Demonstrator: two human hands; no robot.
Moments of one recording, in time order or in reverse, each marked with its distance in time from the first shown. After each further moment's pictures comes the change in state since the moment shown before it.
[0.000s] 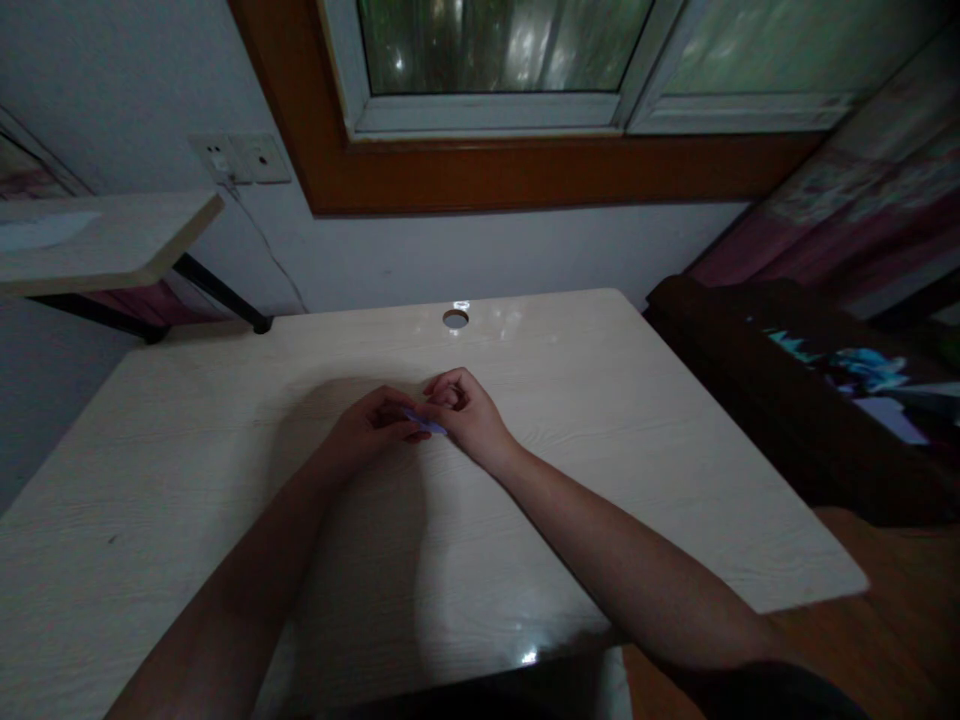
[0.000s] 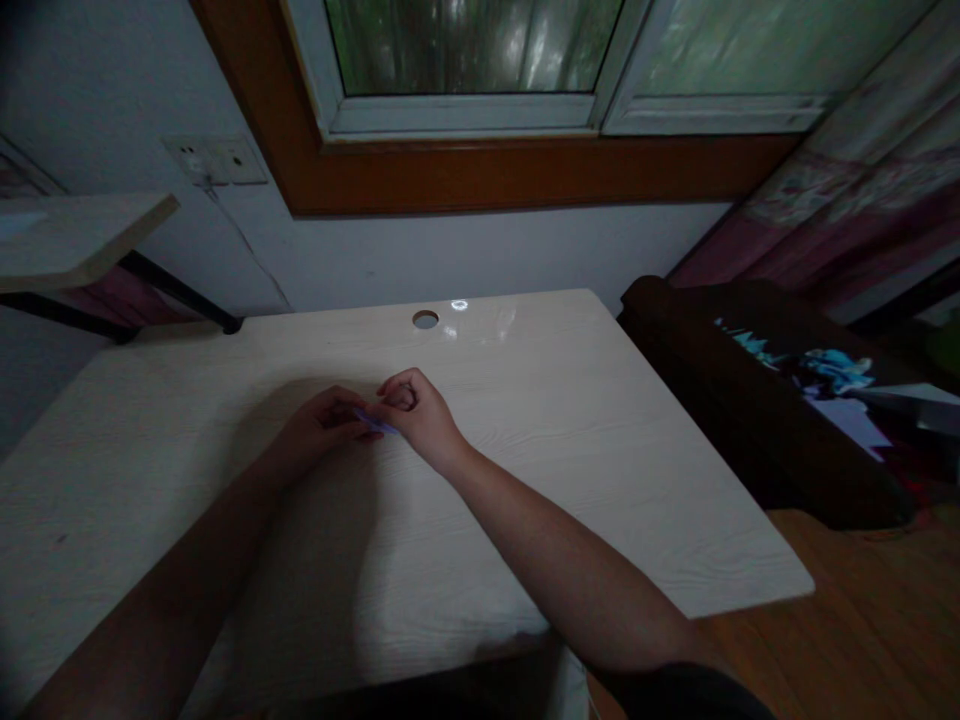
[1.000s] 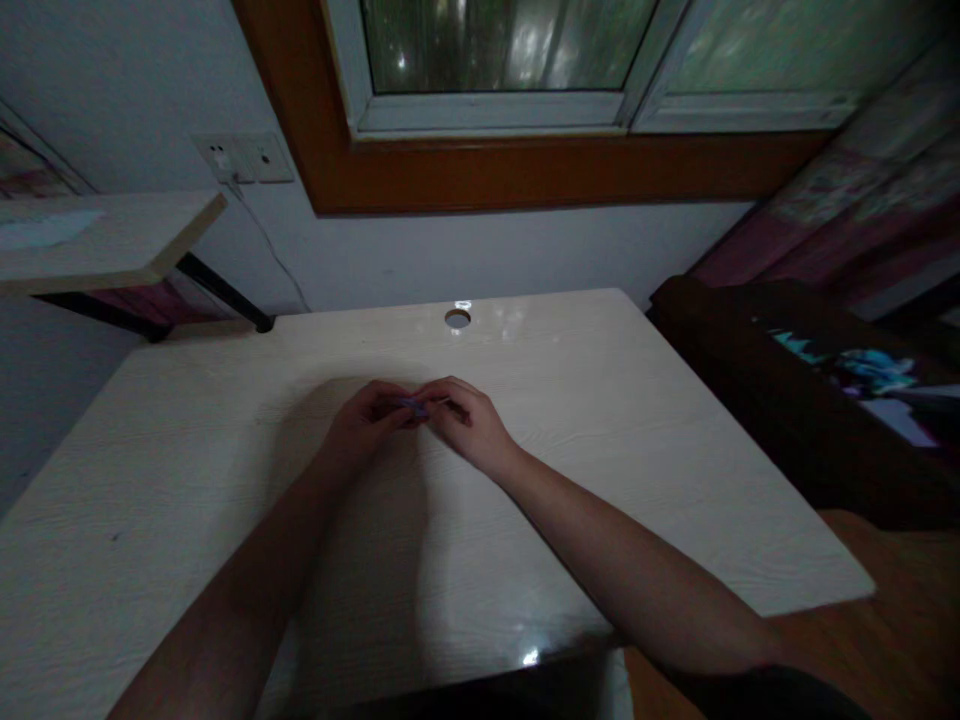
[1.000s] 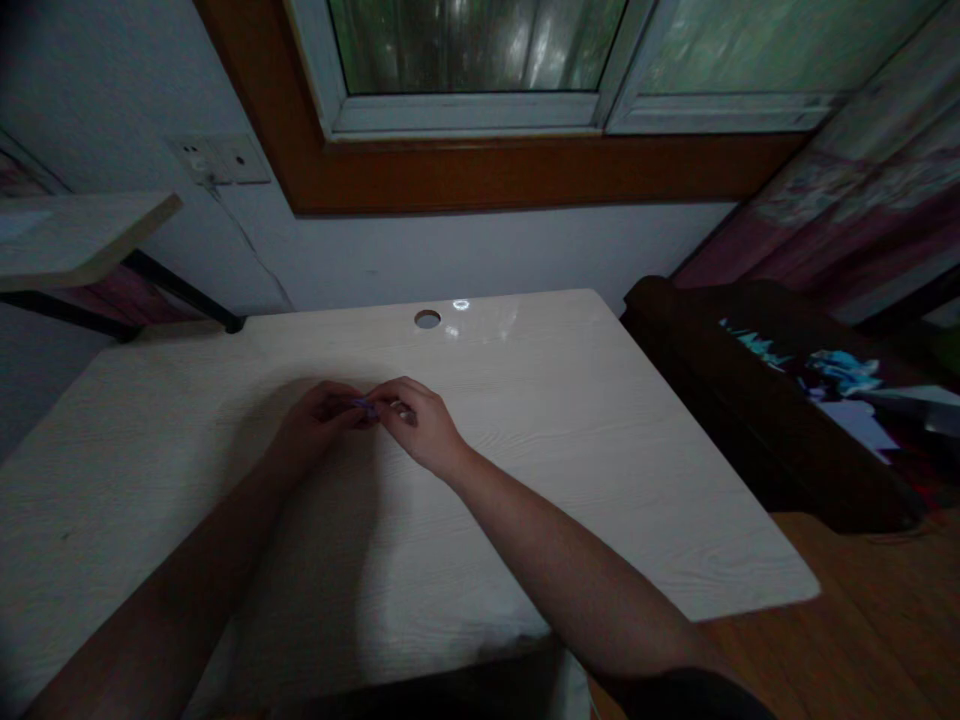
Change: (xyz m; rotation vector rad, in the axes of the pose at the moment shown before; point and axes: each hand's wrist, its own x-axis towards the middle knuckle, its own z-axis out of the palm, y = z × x) left_hand 0.004 -0.009 -0.002 -0.020 0.156 0.104; right_hand -0.005 -0.015 -0.006 -0.490 -0.138 -0.311
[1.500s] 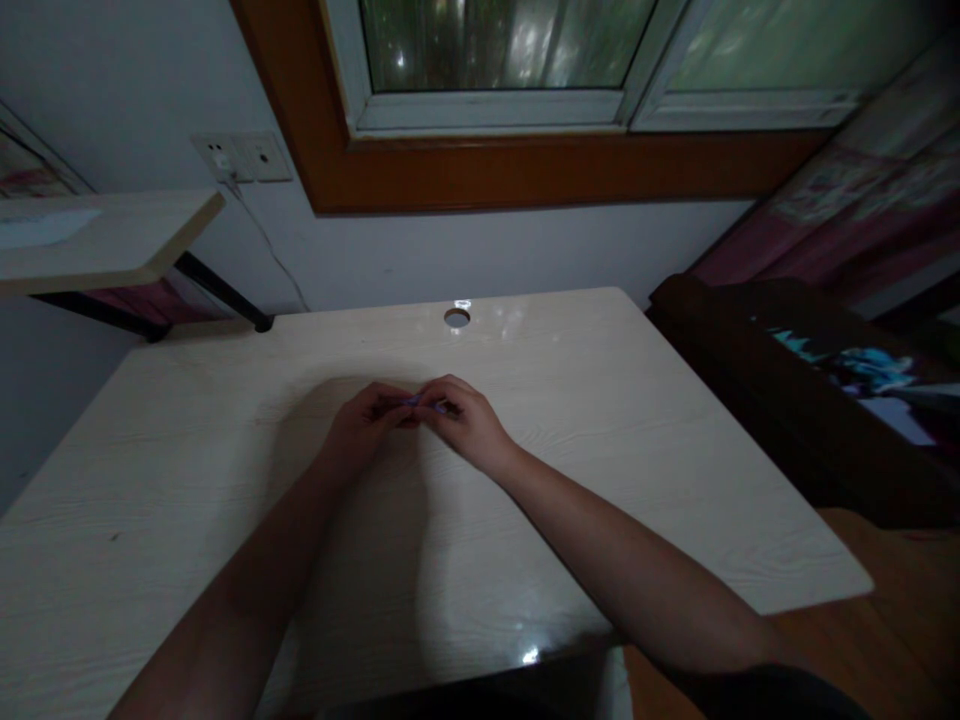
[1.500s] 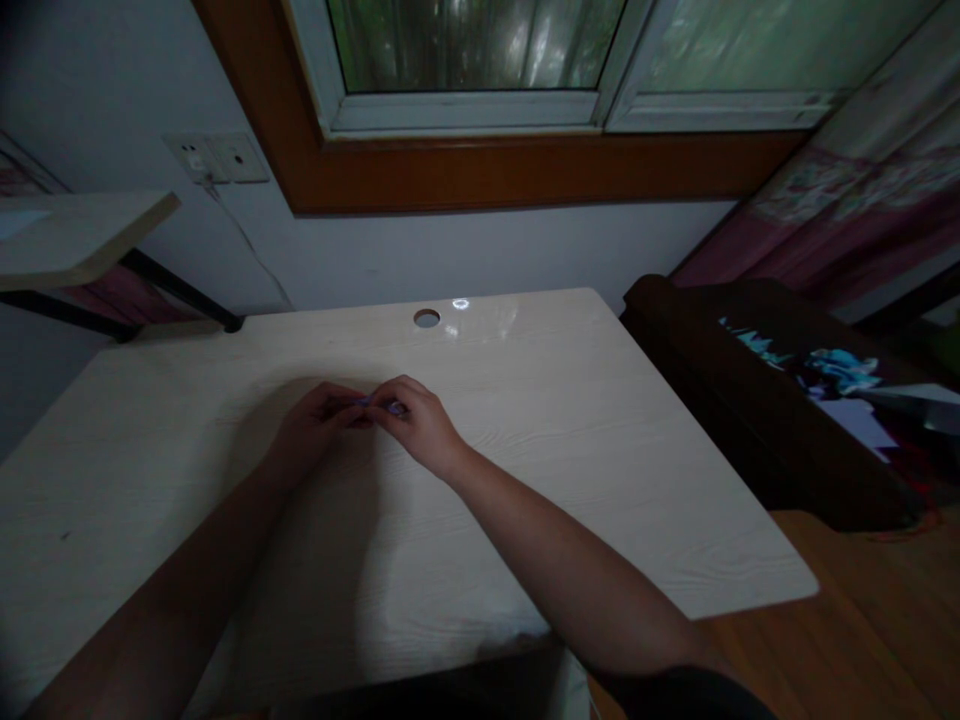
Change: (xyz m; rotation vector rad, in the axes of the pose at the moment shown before) left_hand -0.001 -0.001 0.001 0.058 0.037 0.003; right_hand 0.001 0.004 0.003 -0.053 0.007 0.012
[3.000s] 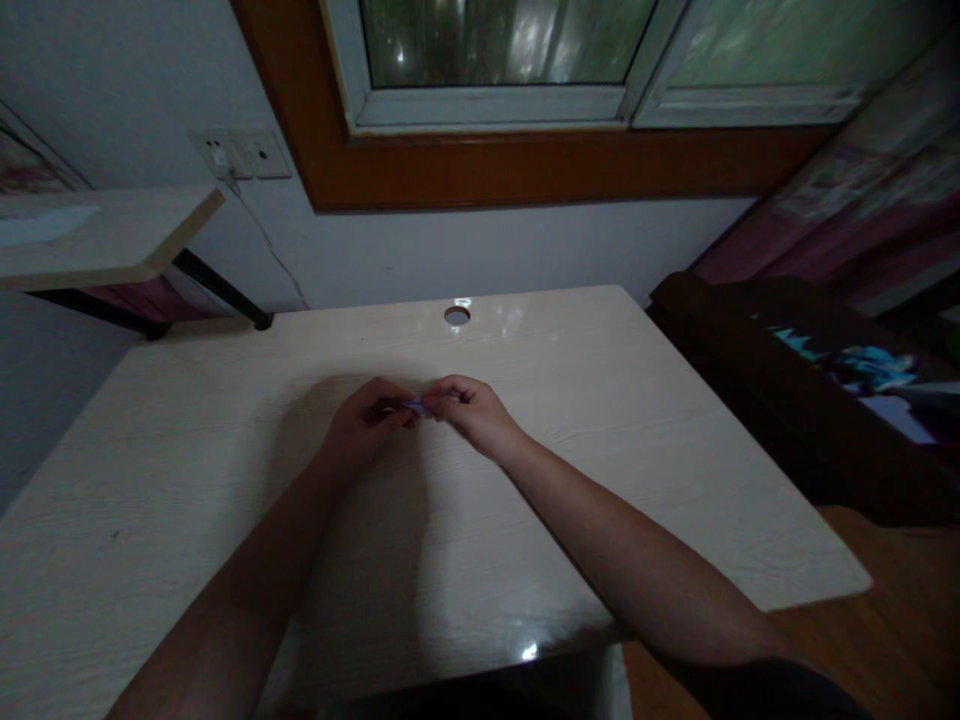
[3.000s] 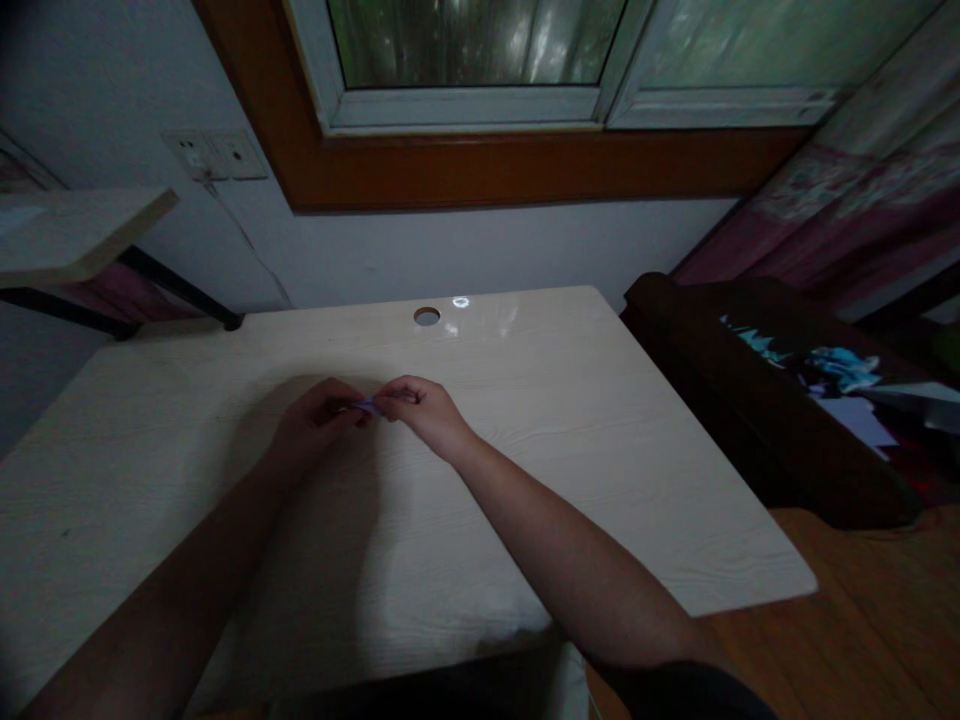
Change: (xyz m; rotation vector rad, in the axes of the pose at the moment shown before) left_hand -0.003 0.006 -0.002 0.057 -0.069 0.146; right_hand 0.005 0.012 0.001 0.560 0.004 0.437
